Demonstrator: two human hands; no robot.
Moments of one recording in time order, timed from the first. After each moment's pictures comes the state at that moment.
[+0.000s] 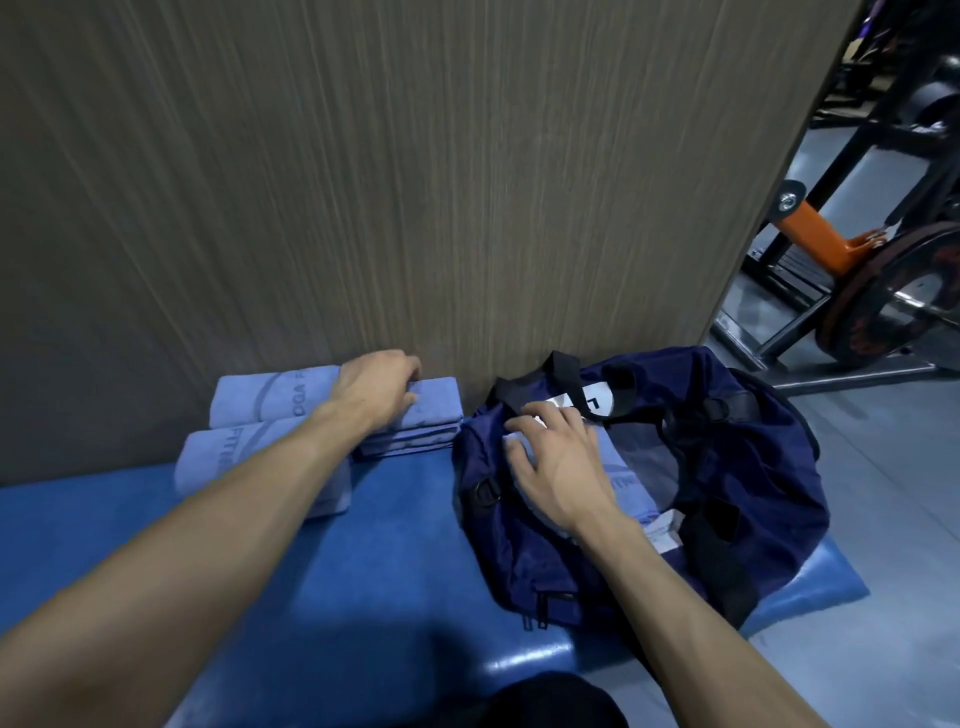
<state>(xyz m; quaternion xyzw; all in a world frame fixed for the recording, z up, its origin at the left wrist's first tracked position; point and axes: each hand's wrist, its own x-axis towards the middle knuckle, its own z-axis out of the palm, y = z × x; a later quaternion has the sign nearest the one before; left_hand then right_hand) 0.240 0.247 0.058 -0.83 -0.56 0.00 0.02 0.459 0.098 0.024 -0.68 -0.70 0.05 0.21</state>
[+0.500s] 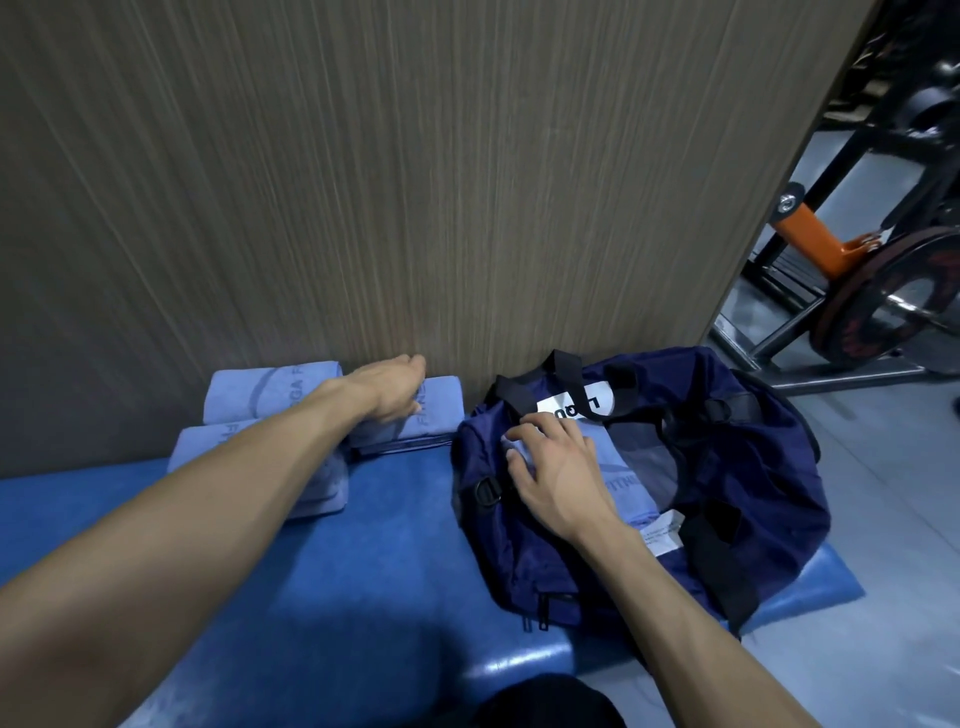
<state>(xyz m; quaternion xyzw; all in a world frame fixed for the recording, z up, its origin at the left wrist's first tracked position) 0.244 0.262 0.052 -0.85 -0.51 0.10 -0.08 0.459 0.096 0.011 -0.68 -0.70 0.06 0.21</state>
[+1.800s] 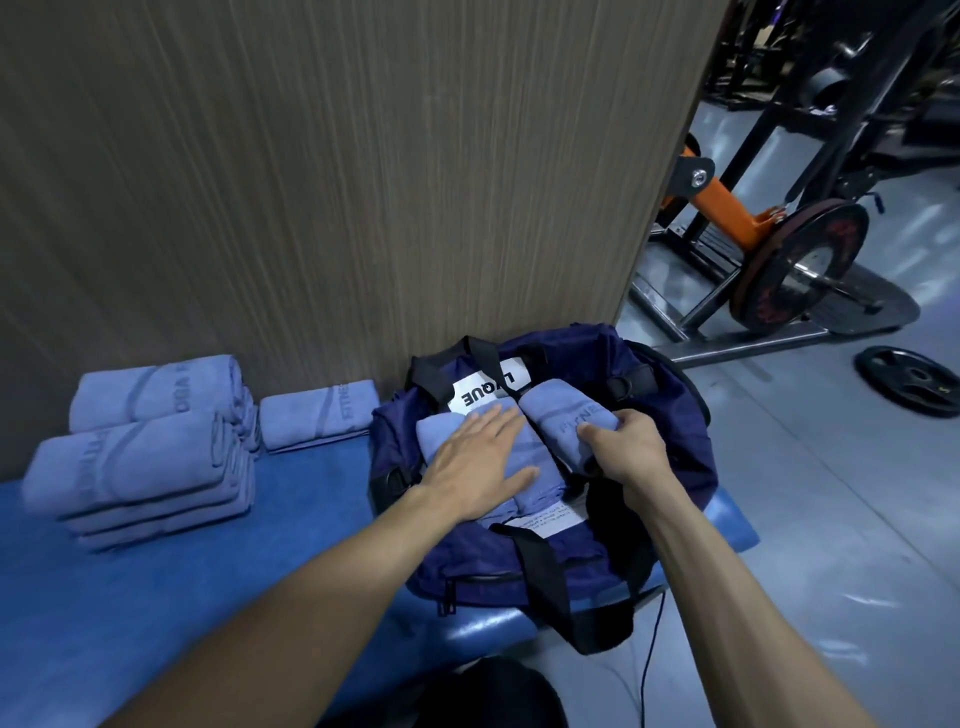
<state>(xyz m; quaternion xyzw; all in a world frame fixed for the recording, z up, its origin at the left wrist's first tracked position) 0.413 0.131 -0.018 -0.92 -0.37 -0.06 -0.15 0.600 0.065 0.020 -0.82 -0.30 0.28 0.39</state>
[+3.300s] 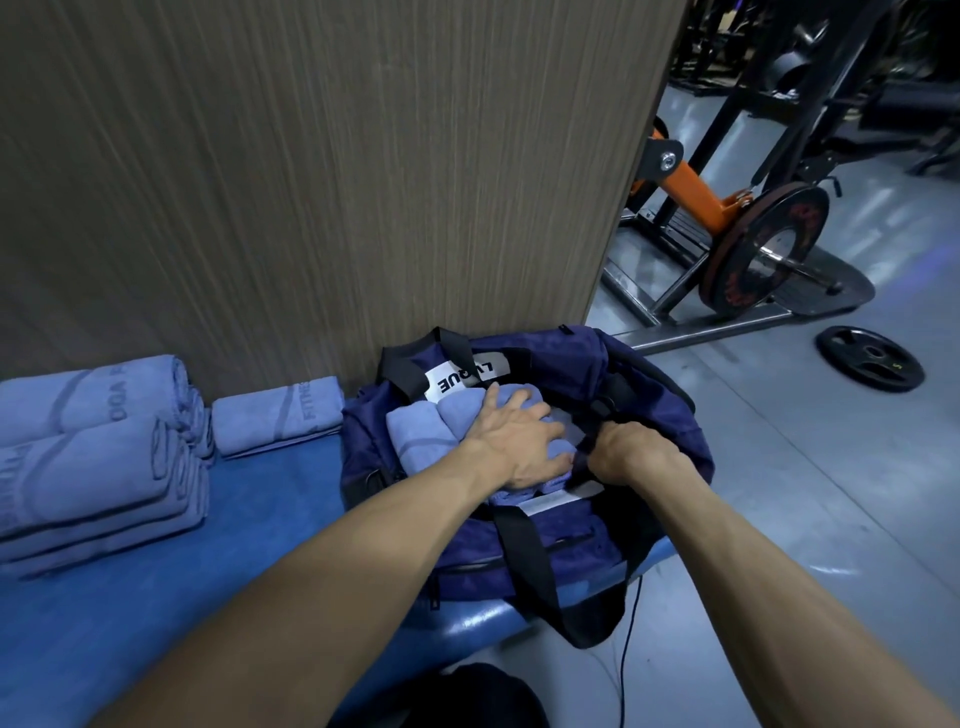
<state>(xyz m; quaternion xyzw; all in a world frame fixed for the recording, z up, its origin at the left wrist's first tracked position) 0.496 0.142 -0.009 -0.95 -0.30 0.06 -0.04 0.630 0.066 0.027 -0.87 -0.44 0.21 -0.11</state>
